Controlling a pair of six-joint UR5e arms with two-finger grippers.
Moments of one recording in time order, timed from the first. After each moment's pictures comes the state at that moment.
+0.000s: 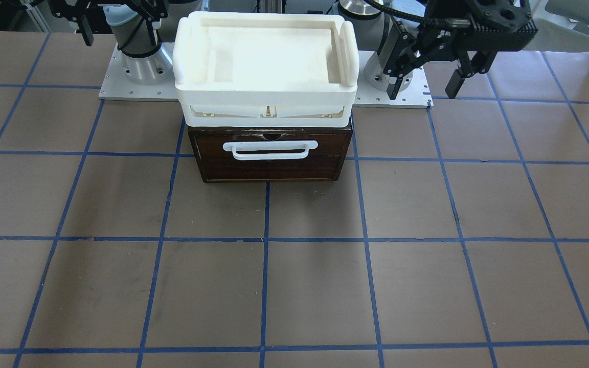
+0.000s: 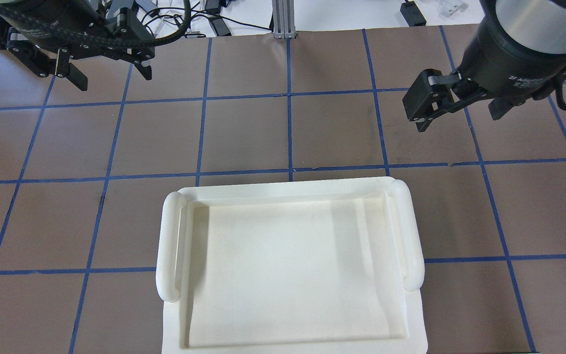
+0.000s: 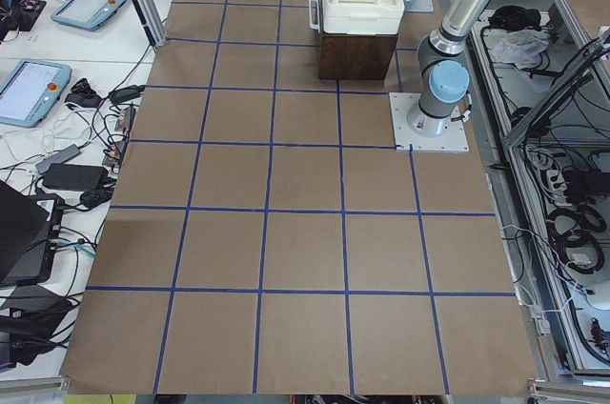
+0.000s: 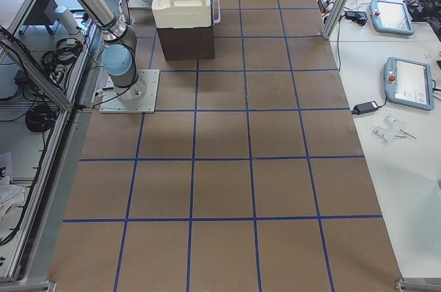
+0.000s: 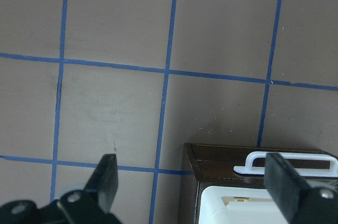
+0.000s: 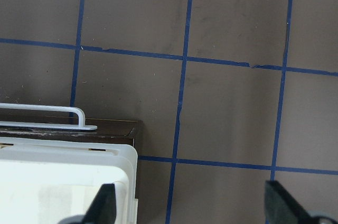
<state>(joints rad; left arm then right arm) -1.60 -1.54 -1.40 -1.66 1.56 -0.13 1.66 -1.80 1.55 -1.45 -1.62 -0.02</state>
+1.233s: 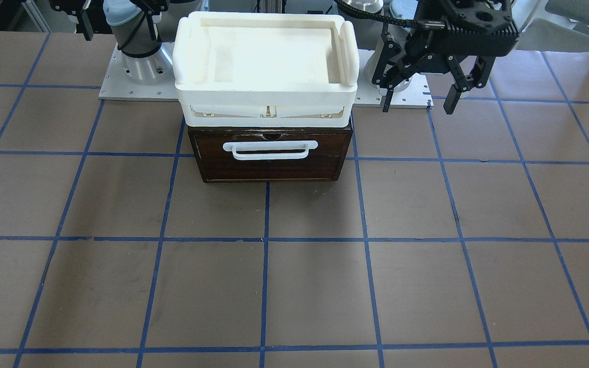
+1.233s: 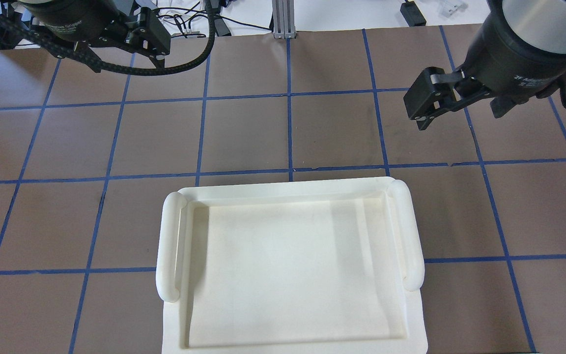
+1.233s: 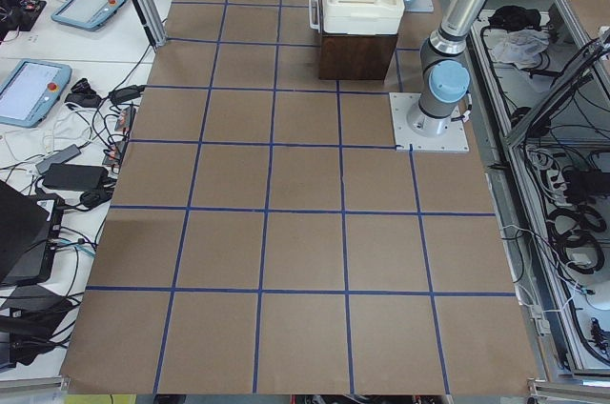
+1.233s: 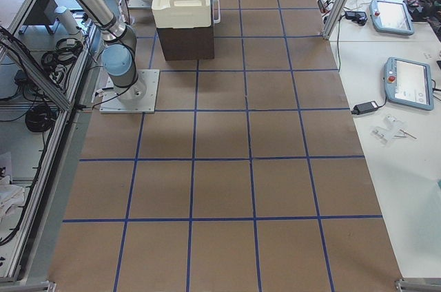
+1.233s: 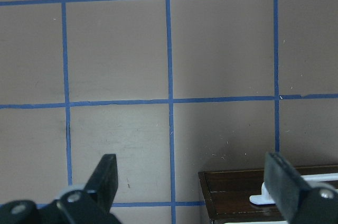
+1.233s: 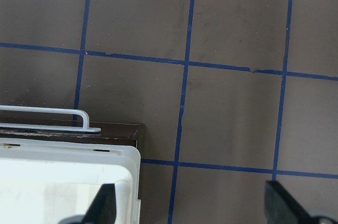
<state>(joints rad) -1.64 -1.54 -1.43 -1.52 1.59 -0.05 1.66 -1.81 1.55 -1.46 -1.61 -0.02</state>
